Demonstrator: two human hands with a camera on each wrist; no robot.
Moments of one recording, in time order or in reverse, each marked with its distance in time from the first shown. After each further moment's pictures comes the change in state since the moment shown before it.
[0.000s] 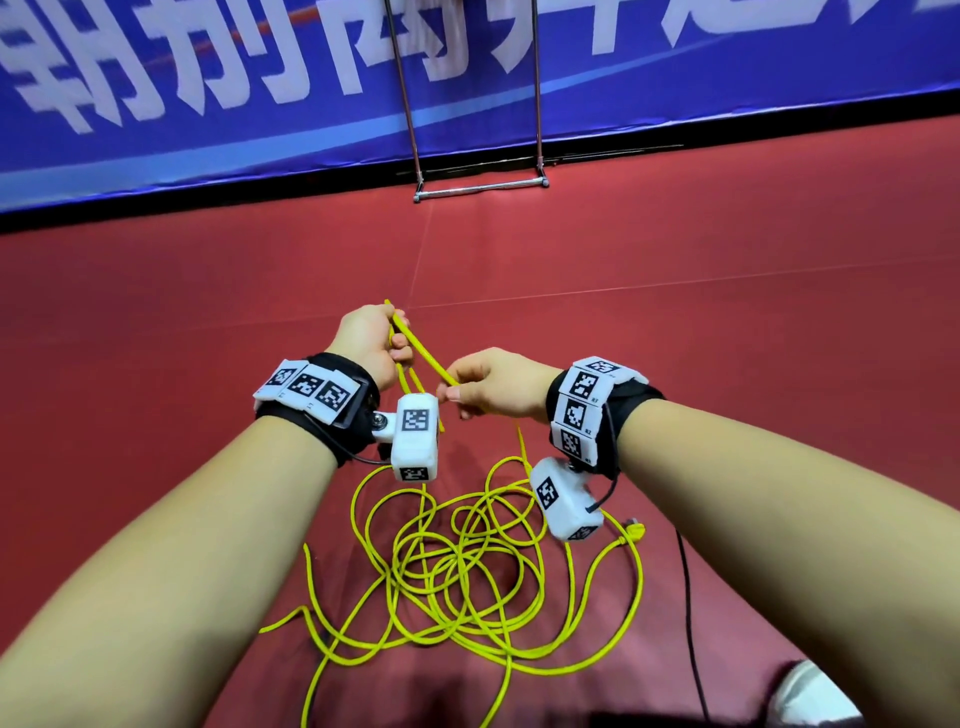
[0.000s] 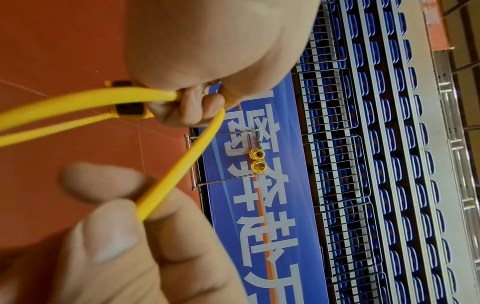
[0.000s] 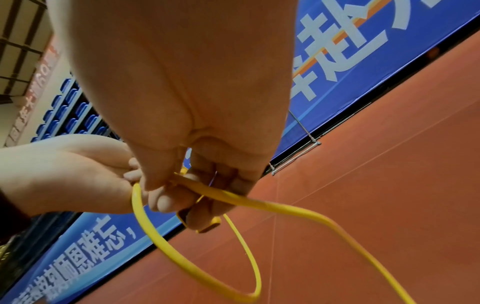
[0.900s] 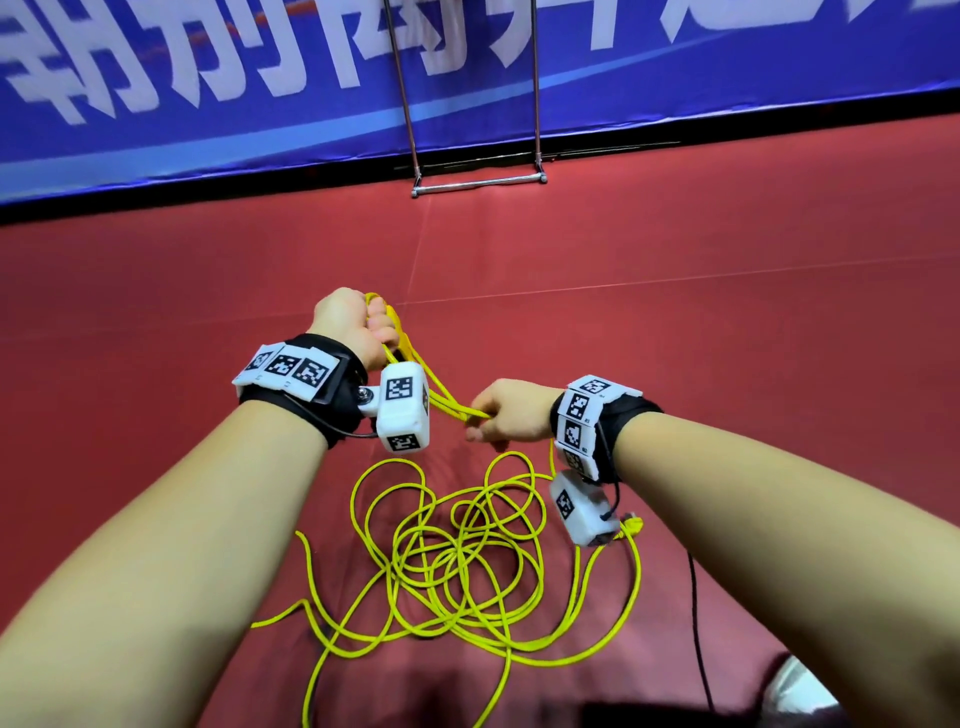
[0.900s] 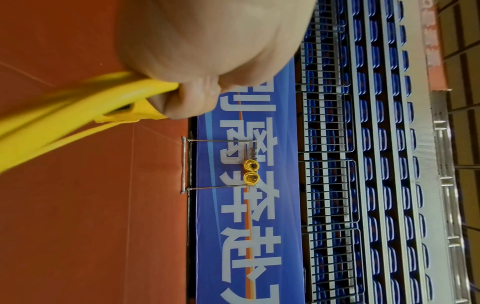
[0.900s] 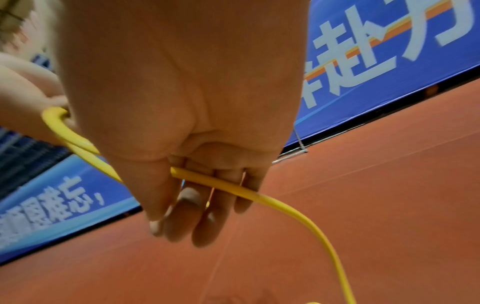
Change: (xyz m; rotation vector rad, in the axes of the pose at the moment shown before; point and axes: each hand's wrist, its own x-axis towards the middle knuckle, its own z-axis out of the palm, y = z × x) left_hand -0.012 0.023 -0.012 -0.230 0.001 -0.079; right_hand -0.004 0.033 0.002 -0.422 -0.129 0.066
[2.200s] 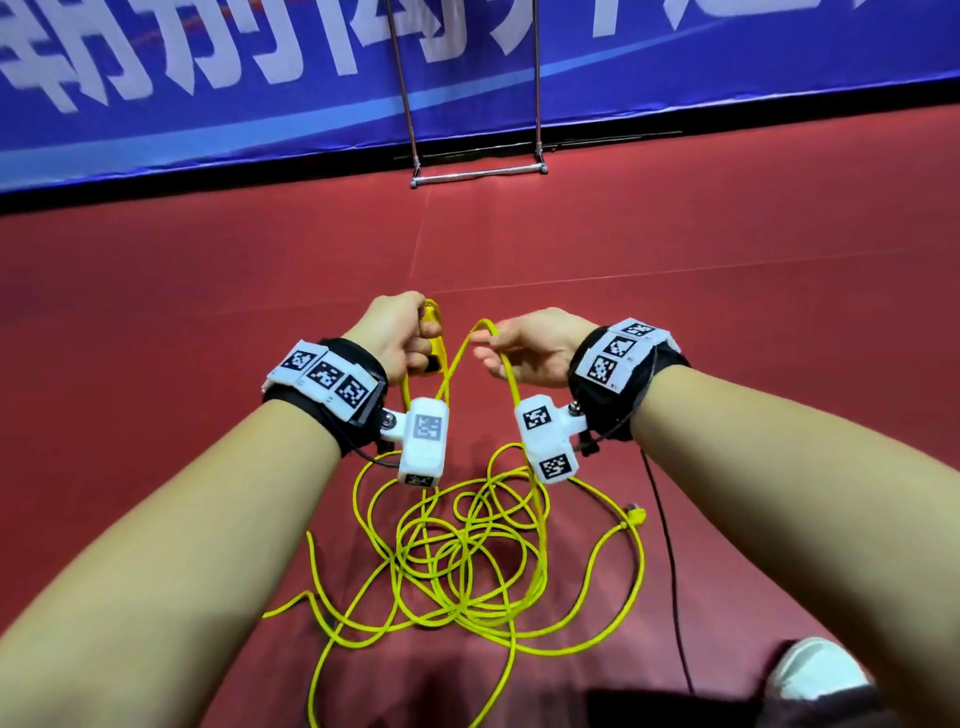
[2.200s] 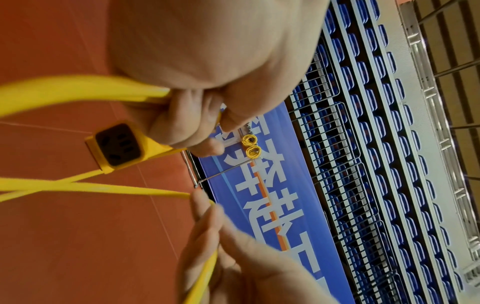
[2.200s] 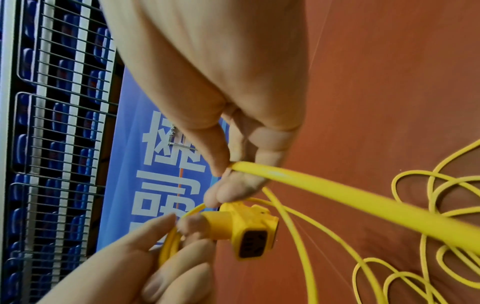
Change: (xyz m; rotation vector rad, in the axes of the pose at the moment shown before) left_hand -0.004 -0.035 0.013 0.611 -0.058 0.110; right_hand 0.001 -0.027 -0.045 1.211 0.236 0.315
